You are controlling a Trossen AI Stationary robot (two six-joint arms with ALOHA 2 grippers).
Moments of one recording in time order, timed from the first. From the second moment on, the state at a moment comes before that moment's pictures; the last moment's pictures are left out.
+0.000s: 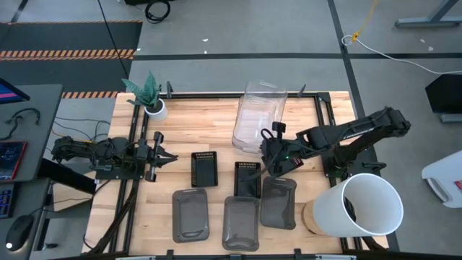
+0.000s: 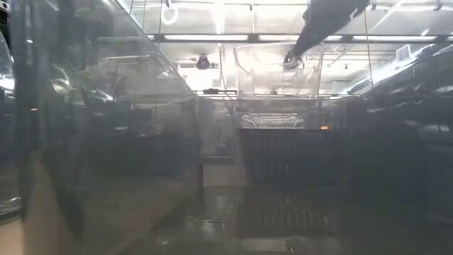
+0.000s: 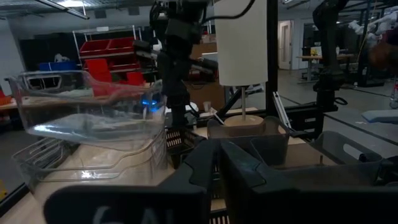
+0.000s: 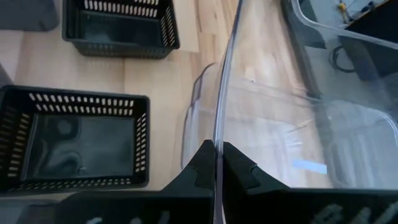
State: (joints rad) left arm -0.16 0.07 0.07 0.12 -0.08 0.10; right arm 0.22 1.32 1.11 -0.69 0.48 0.05
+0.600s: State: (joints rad) left arm -0.16 0.07 0.07 0.12 -0.08 0.10; right arm 0.19 1.32 1.04 -0.61 0.32 0.09
